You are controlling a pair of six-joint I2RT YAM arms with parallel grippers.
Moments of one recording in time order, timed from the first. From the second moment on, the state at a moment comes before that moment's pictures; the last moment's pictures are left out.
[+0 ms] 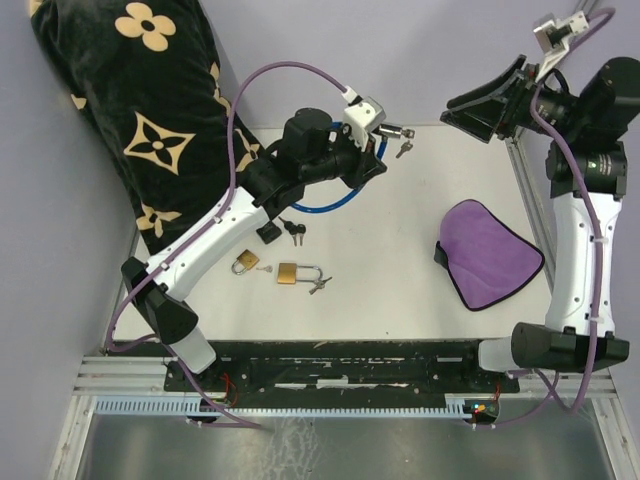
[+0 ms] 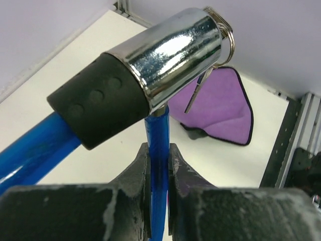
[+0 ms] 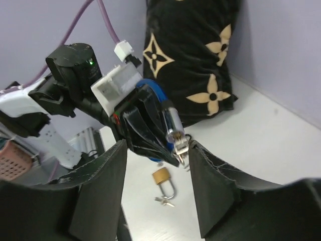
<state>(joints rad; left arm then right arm) -0.79 1.66 1.82 -0.40 0.23 -0.03 -0.16 1.36 1.81 -0.24 -1.24 0.47</state>
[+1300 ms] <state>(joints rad) -0.81 1.61 1.67 -0.45 0.34 0.11 -0.04 1.31 1.88 -0.81 -1.10 0.06</state>
